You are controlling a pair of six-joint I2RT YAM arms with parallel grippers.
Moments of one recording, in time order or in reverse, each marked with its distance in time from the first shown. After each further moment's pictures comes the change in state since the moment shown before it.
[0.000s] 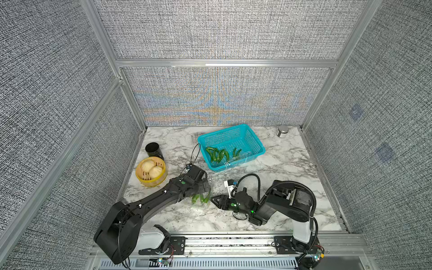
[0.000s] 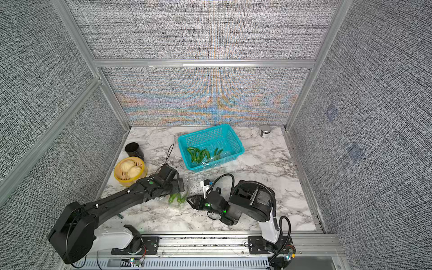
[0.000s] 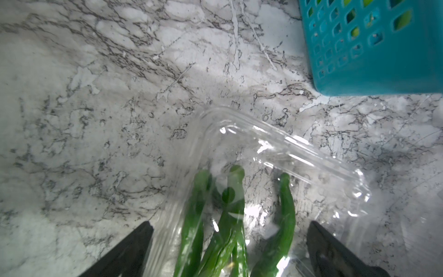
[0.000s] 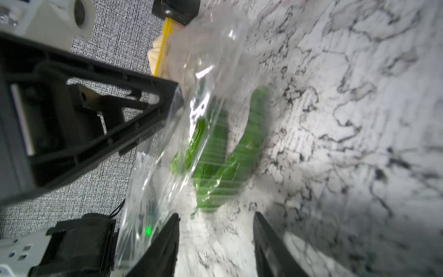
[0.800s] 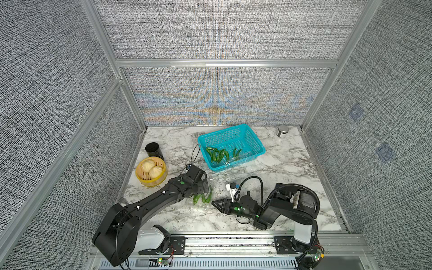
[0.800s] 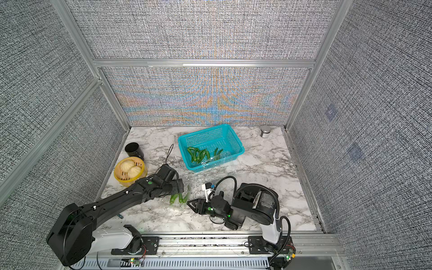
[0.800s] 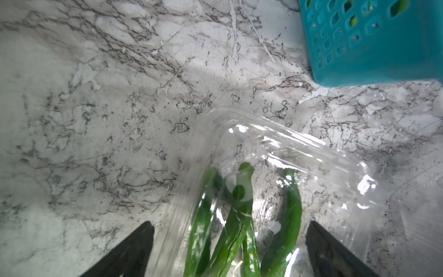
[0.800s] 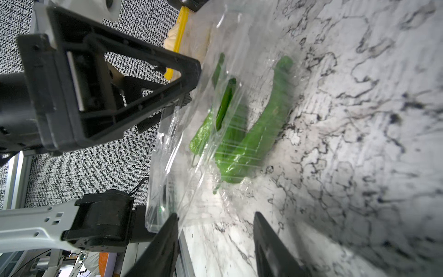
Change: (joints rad) left arm 0.002 -0.032 -0.001 -0.038 -0.002 0.019; right arm 0.034 -0.040 -0.064 0.063 0.004 0.019
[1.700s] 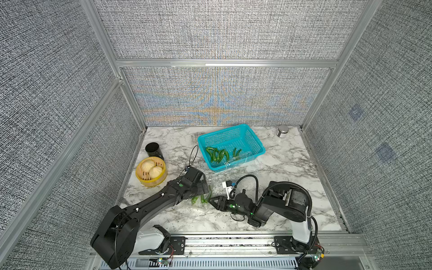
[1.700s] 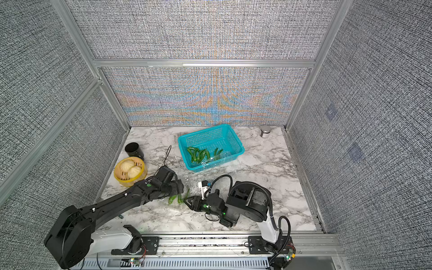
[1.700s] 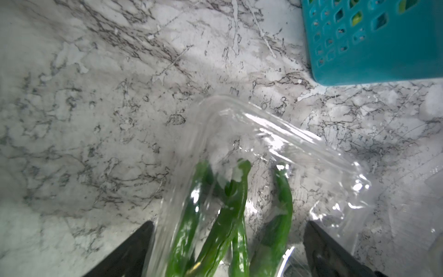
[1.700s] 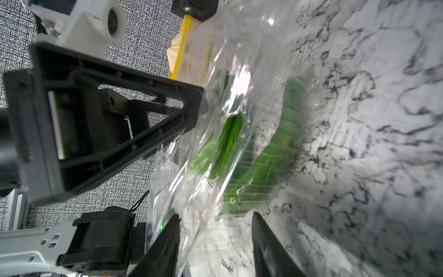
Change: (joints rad) left arm 0.004 -0.033 -0.045 0.035 0.050 -0.056; right arm -0.005 0.073 0.109 -0.013 0.002 0.022
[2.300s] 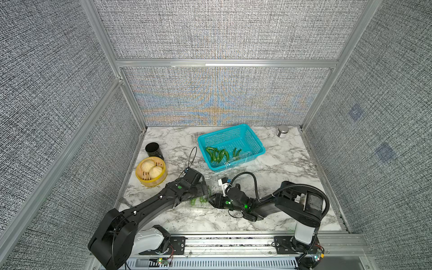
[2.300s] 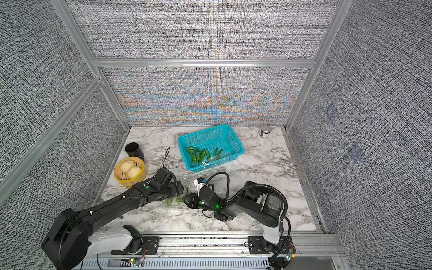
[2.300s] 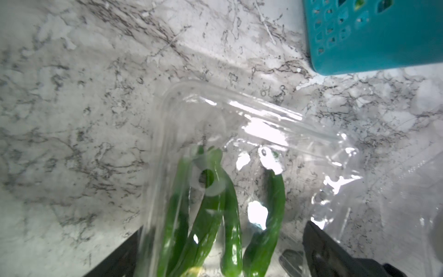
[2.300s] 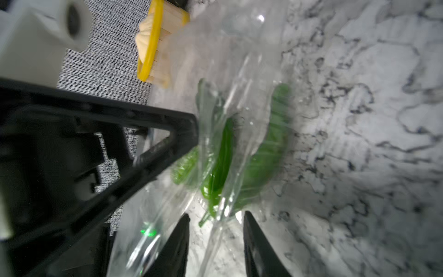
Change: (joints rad) left arm -0.001 -0.025 -0.026 0.021 0.050 -0.026; right arm 0.001 -0.145 0.119 -0.465 0.003 -0.061
